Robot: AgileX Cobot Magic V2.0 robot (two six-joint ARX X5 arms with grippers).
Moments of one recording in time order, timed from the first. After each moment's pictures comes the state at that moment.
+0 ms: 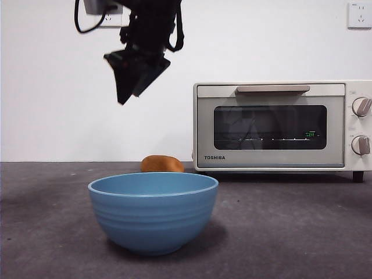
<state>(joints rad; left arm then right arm) -0.09 0.91 1.11 -1.20 0.40 0.03 0.79 2.19 2.14 -0.79 0.10 -0.64</state>
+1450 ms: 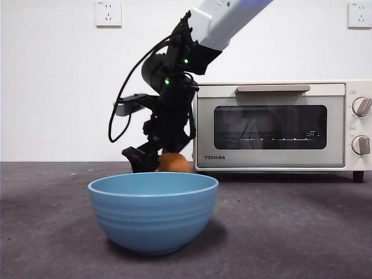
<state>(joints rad) -0.10 0.84 1.11 -1.23 0.40 0.04 0.65 2.46 2.14 -0.67 0.01 -0.63</state>
